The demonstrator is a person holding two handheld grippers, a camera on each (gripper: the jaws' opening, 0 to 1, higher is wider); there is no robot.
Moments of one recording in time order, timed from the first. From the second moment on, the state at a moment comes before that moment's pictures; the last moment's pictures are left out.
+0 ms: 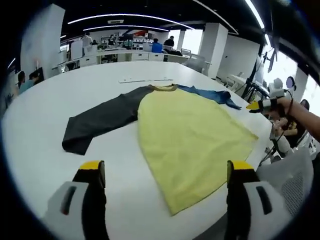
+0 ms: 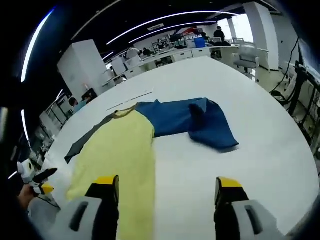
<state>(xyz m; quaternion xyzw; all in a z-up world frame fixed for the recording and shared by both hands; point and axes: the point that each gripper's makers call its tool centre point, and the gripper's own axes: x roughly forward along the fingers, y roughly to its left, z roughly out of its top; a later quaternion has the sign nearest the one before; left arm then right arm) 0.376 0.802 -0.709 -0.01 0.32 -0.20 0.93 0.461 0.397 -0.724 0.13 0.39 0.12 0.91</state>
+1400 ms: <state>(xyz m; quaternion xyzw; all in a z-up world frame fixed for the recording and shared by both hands) 0.384 0.818 -0.707 -0.01 0.31 -0.17 0.93 0.527 0.333 -0.756 0.18 0.37 -0.08 0.91</state>
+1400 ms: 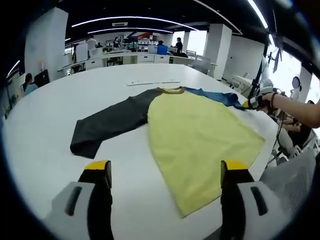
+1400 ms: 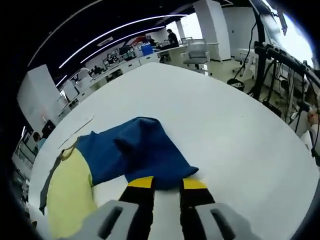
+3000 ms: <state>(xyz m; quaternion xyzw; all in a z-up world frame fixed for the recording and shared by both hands) 0.386 0.810 -0.694 0.01 0.29 -0.19 0.94 0.544 0.219 -0.732 -0.04 0.43 -0.09 0.90</state>
